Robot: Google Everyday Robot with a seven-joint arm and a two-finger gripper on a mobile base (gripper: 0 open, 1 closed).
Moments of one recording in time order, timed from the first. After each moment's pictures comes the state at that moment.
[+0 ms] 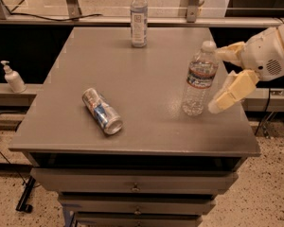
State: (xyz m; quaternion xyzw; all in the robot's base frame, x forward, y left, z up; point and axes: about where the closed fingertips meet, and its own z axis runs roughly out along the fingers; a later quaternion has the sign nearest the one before) arm 0.508 -0.170 0.923 -0.55 0.74 0.21 0.33
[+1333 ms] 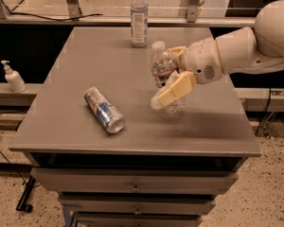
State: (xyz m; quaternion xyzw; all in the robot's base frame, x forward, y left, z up) arm 0.524 -0.041 0.917 -0.55 0.65 0.34 0.40
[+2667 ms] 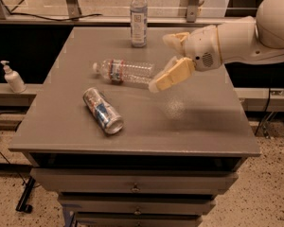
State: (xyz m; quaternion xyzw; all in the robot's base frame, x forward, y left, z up) arm 0.561 -0.042 0.937 -0.53 0.66 0.31 0.44
